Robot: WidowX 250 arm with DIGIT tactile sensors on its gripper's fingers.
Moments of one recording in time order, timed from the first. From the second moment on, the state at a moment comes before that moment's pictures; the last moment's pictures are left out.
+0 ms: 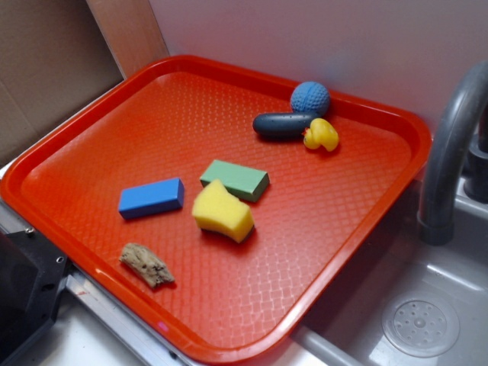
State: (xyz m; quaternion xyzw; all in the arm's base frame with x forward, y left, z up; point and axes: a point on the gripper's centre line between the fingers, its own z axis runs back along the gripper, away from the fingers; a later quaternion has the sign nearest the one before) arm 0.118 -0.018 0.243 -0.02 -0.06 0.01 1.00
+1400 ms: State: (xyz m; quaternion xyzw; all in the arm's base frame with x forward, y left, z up) arm 0.313 -0.045 0.069 -0.04 -0.15 -0.38 0.91
